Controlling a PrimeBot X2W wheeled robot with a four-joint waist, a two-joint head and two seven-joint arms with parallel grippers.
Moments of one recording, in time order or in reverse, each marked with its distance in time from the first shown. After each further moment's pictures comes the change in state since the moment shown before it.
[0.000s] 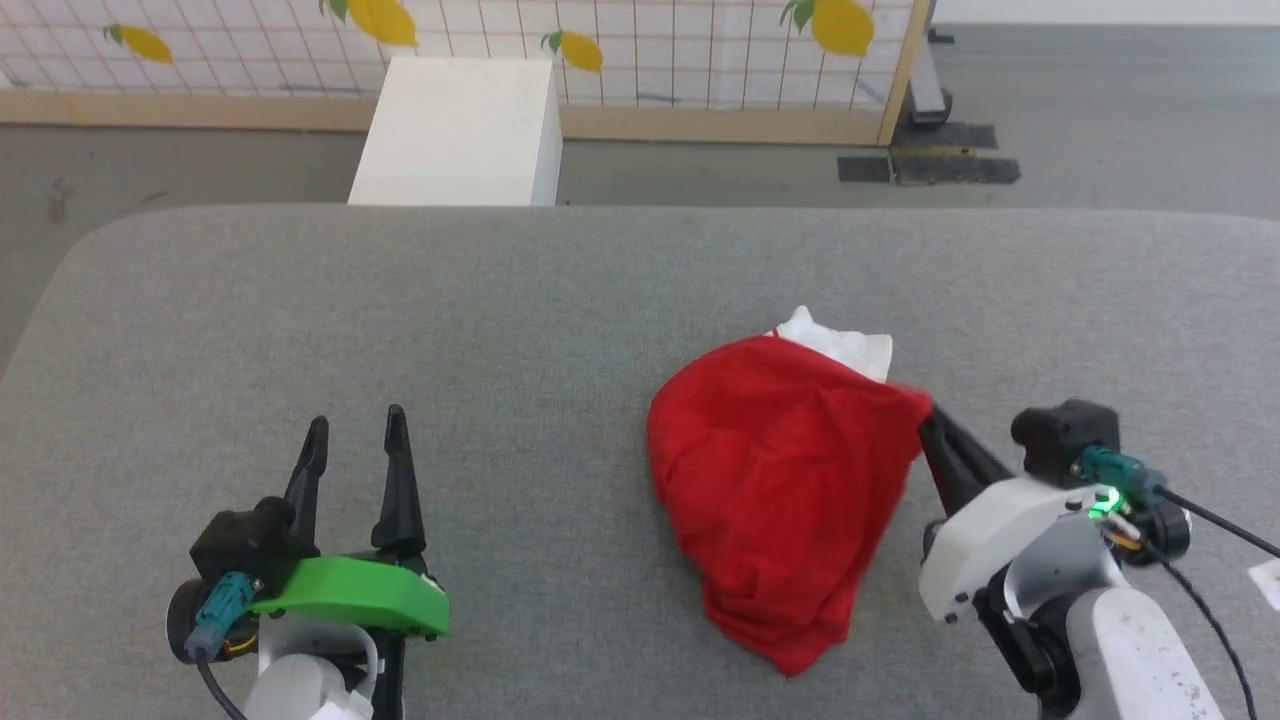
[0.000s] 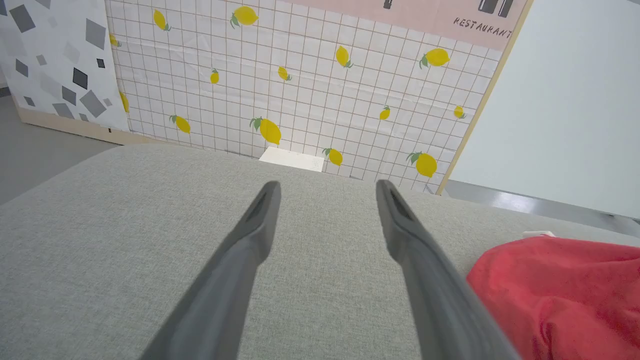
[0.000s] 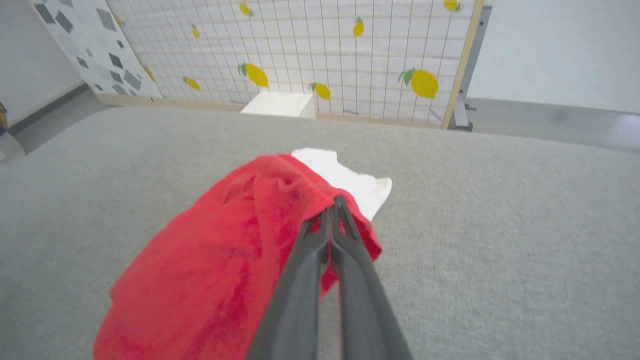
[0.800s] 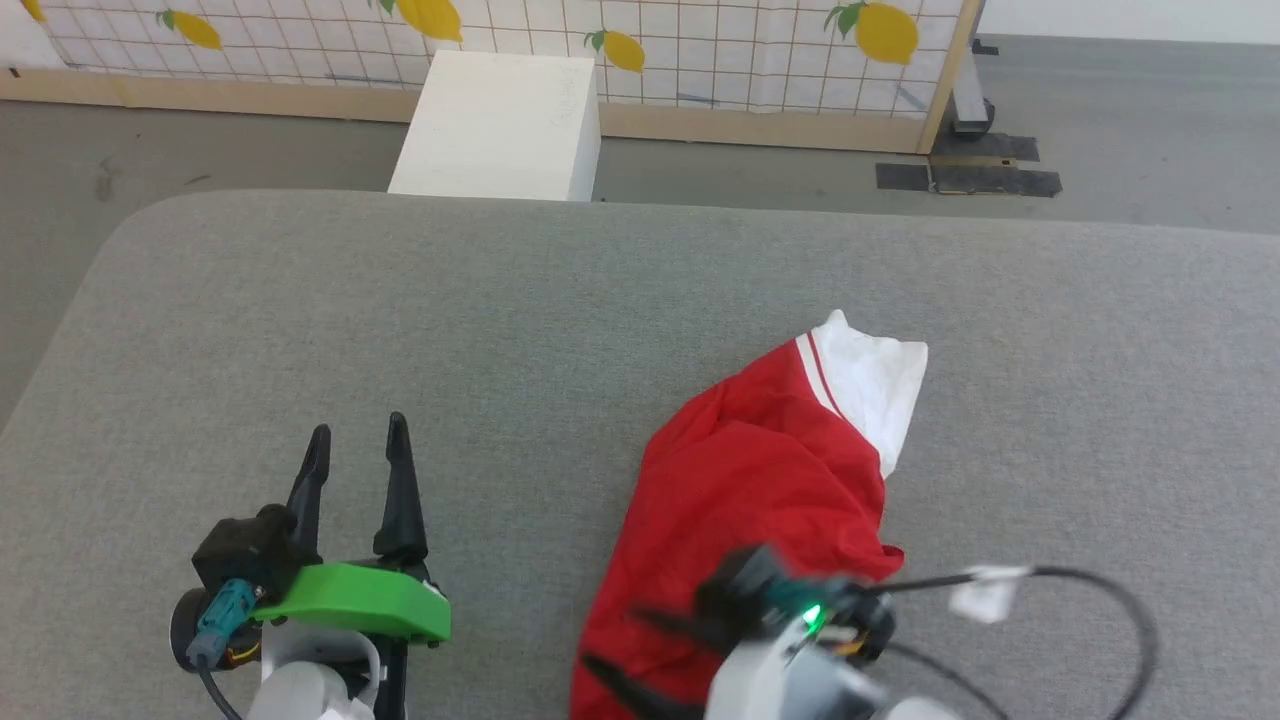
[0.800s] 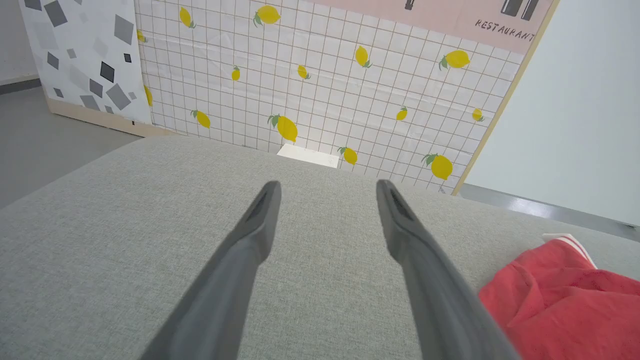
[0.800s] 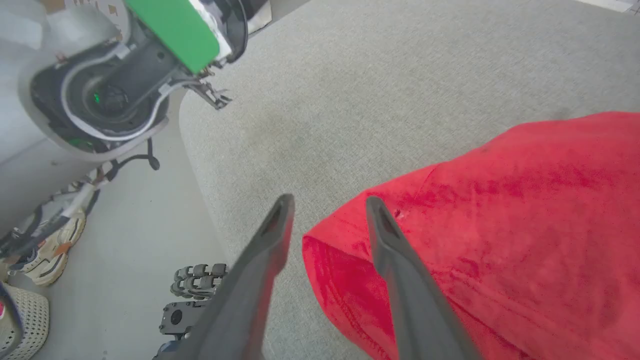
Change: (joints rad) left arm 0.011 -0.002 -0.005 -0.002 -0.011 0.006 0.000; right arm -0.005 -0.085 0.648 -0.100 0.294 0.000 0.211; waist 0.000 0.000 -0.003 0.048
